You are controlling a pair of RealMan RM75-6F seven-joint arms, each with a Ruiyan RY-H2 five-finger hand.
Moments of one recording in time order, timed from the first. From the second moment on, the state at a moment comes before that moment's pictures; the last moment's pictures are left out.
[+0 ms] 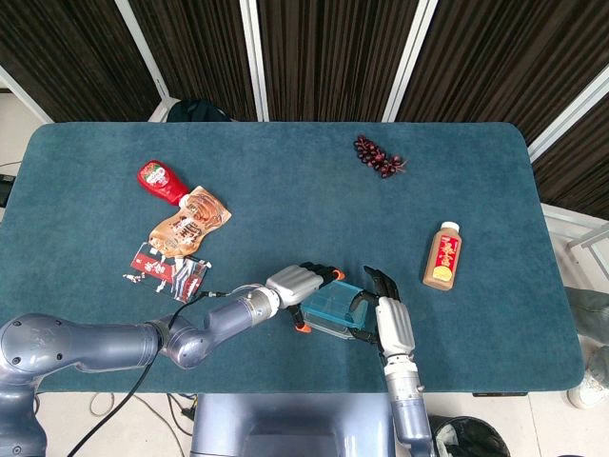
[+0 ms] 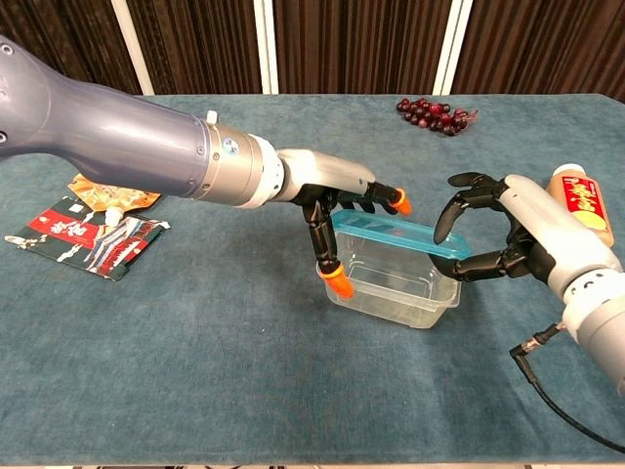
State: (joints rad) left arm -1.31 -1.60 -0.12 -1.42 0.83 0.44 0.05; right arm 0.30 -1.89 0.20 -1.62 -1.23 1.36 -0.16
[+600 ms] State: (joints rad) left arm -1.27 -1.49 -0.19 -1.52 0.90 0.51 0.01; right arm 0.29 -1.86 0.24 -1.64 -1.21 1.37 -0.16
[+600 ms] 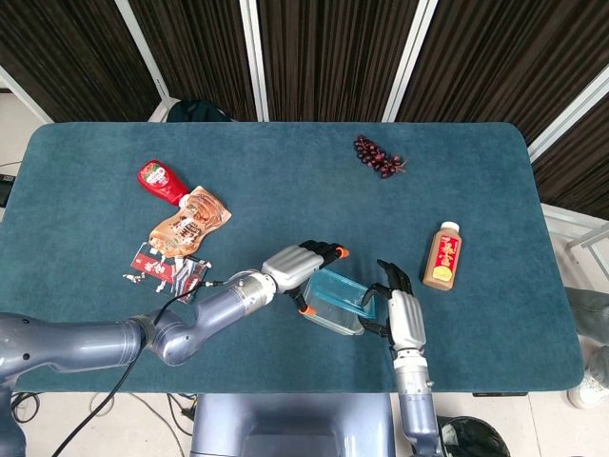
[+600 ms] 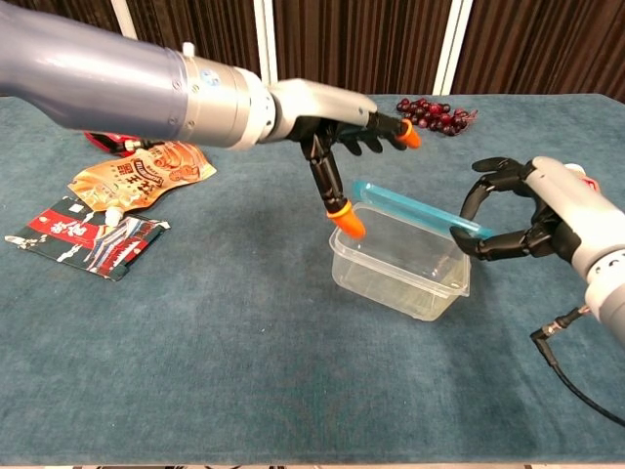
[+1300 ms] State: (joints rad) left arm -1.20 -1.42 -0.21 -1.58 0.95 0.58 -0.03; right arm 0.33 -1.84 0.36 -1.67 -1.11 1.37 -0.22
